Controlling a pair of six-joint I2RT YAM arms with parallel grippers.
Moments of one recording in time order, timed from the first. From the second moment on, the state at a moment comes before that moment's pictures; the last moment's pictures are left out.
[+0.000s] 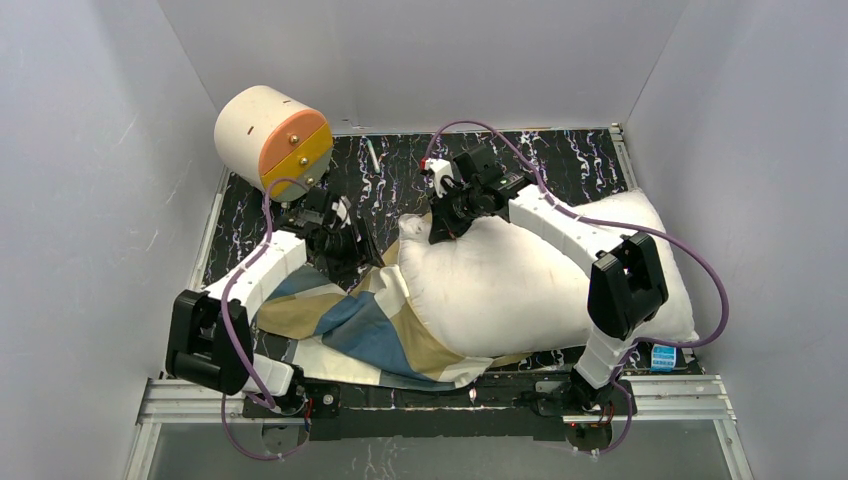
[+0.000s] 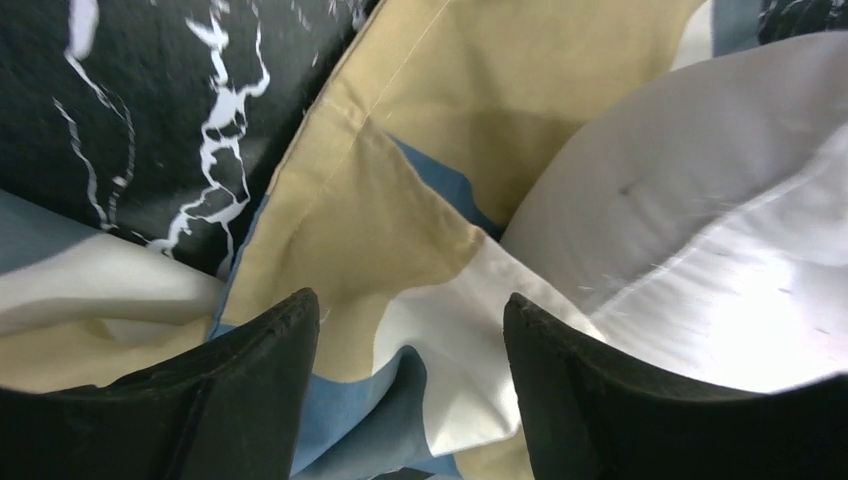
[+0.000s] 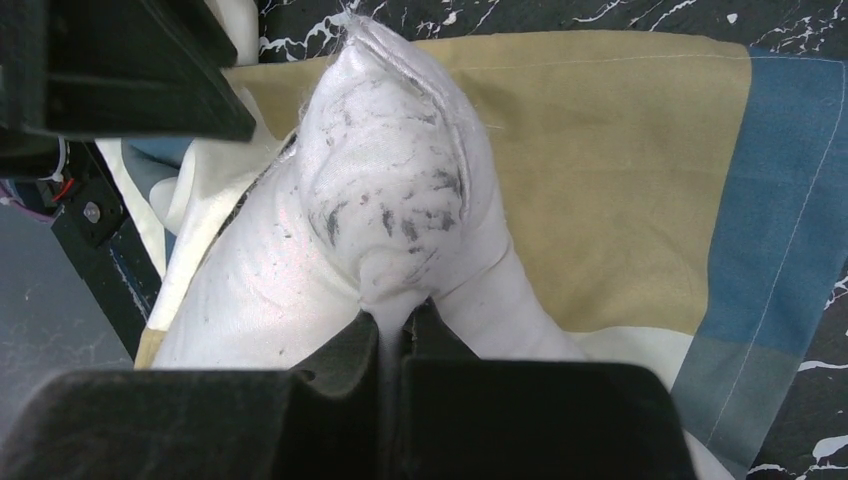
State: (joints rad) left arm -0.30 1.40 1.00 -0.69 0.32 -0.56; right arm 0.65 1.75 1.48 -0.64 -0.50 -0.03
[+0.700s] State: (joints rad) left arm -0.38 1.51 1.31 -0.55 0.32 -0.61; right arm 0.68 1.67 1.44 -0.63 -0.44 -0.04
